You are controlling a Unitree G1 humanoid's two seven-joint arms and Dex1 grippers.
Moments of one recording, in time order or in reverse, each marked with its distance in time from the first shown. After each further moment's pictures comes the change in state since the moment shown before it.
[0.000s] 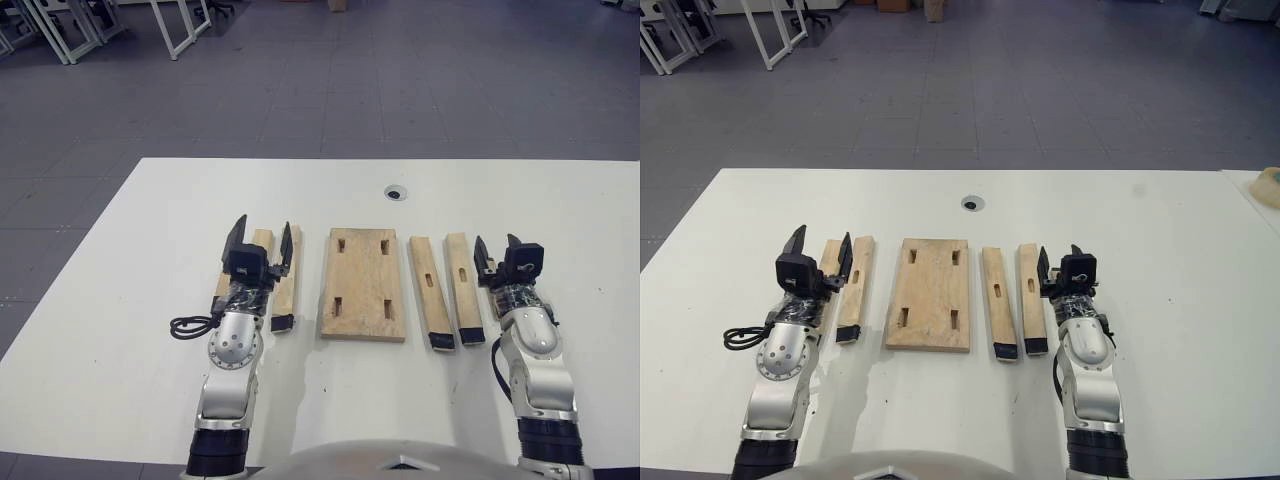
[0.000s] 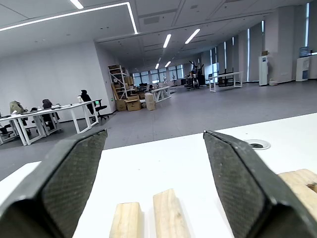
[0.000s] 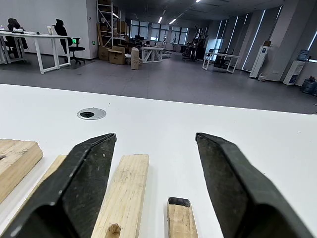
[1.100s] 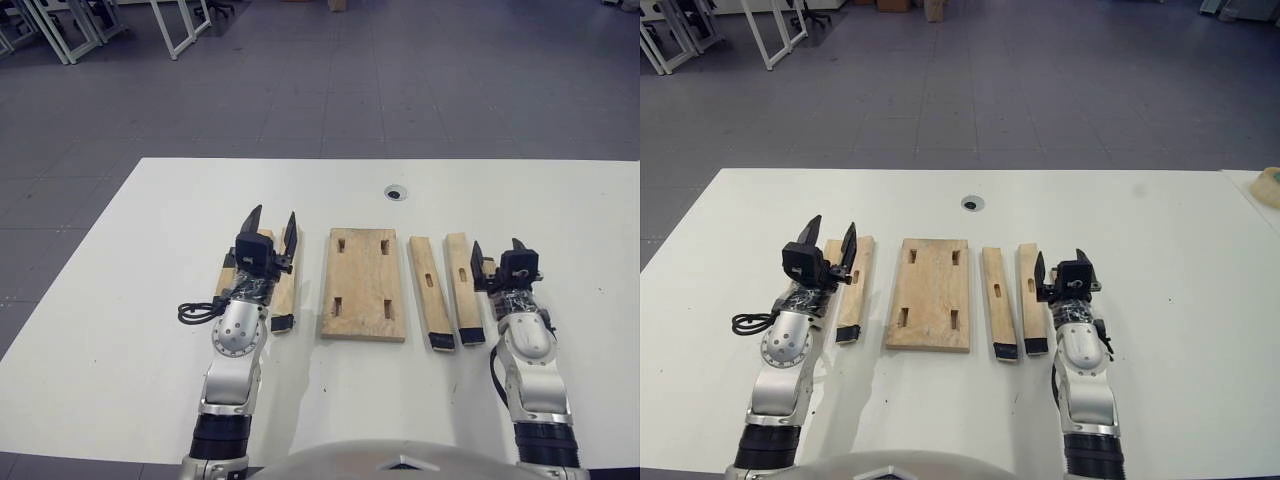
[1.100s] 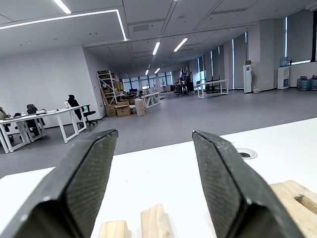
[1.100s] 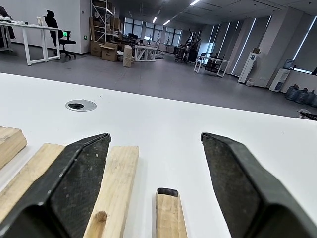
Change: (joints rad) left arm -0.059 0.009 0.000 0.042 -0.038 -0.012 -0.027; right arm 0.033 0.003 0.001 0.038 -0.049 -0.053 -0.027
